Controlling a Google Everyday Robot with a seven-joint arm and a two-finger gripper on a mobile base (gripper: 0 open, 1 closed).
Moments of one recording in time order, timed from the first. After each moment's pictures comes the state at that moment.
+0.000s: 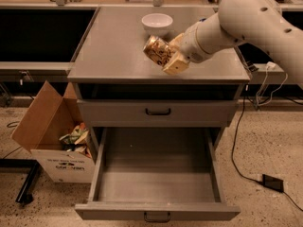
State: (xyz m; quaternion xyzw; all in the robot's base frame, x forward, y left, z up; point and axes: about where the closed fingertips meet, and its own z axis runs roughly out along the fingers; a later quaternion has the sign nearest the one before) arm 0.672 -0.083 0.887 -0.59 0.70 0.03 0.40
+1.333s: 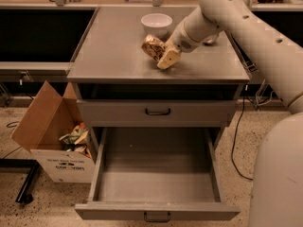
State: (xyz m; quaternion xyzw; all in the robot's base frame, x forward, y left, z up) arm 0.750 -0.076 0.853 -0.57 0.75 0.06 0.34
